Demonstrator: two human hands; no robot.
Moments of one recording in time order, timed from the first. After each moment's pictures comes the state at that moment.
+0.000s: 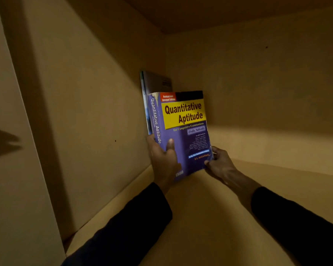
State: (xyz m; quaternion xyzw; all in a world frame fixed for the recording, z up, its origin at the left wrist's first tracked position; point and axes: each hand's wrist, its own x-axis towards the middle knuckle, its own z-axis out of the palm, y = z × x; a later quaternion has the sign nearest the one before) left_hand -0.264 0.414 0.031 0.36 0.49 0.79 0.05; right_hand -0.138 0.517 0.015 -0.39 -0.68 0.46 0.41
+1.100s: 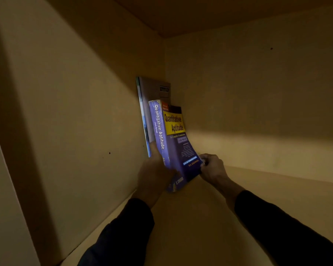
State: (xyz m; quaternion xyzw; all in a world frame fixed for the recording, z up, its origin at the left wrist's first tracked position) left_hand -0.305 0.407 0.034 0.52 0.71 0.48 -0.02; right_hand -0.177 0.556 0.005 -0.41 -0.75 0.33 0.40
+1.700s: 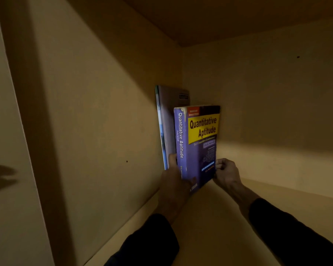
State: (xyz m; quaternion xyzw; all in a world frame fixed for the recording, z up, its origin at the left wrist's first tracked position) left_hand -0.300 0.414 0.022 0.50 0.65 0.57 0.04; right_hand -0.203 0.597 0.002 -0.44 -0.68 0.37 0.45
